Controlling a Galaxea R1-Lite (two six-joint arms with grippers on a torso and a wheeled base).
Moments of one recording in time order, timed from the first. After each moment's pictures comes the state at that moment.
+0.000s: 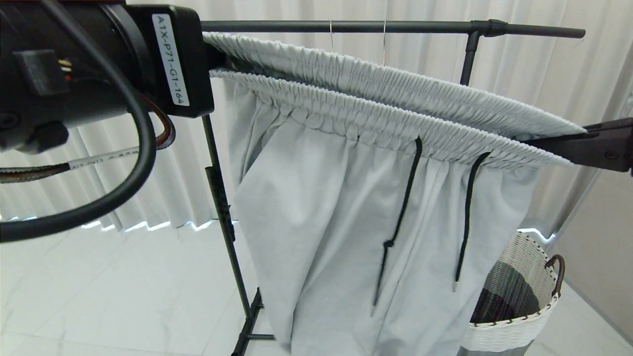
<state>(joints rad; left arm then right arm) -0.92 1.36 -1.36 0.05 0.62 0.09 0.79 1.25 -1.41 0.48 -0.03 -0.14</state>
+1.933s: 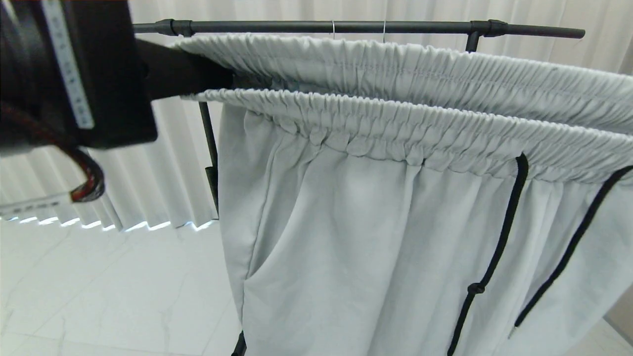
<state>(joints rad) -1.10 1.33 -1.50 0.37 0.62 -0.18 0.86 1.17 -1.72 0.99 -0.03 -0.23</state>
